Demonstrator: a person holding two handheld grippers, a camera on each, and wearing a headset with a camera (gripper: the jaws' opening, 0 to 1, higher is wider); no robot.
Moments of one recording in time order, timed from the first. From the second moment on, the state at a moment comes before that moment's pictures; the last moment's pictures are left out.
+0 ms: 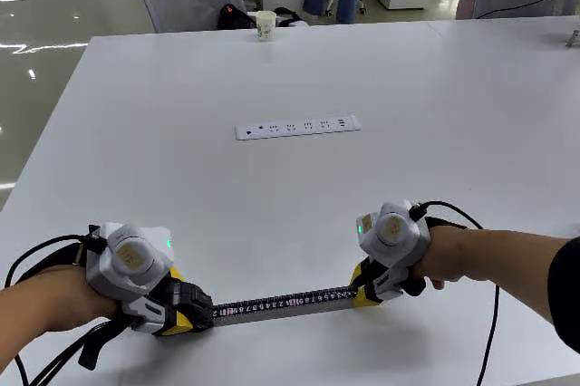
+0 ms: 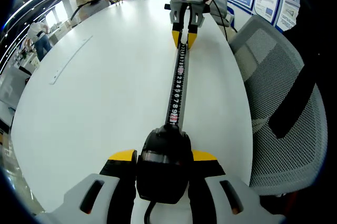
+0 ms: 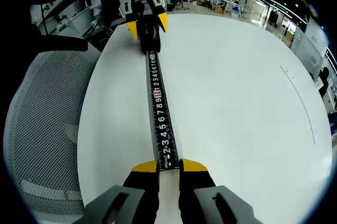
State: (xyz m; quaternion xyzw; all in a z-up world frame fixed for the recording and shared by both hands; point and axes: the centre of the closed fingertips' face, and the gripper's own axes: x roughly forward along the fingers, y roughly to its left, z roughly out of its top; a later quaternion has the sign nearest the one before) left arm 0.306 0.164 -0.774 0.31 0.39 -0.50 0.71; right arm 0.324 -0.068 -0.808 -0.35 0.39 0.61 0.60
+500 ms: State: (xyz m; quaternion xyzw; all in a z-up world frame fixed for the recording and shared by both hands) left arm 0.306 0.164 -0.774 0.31 0.39 -0.50 0.71; right arm 0.325 -0.076 -0.807 -0.35 0.39 0.61 0.60
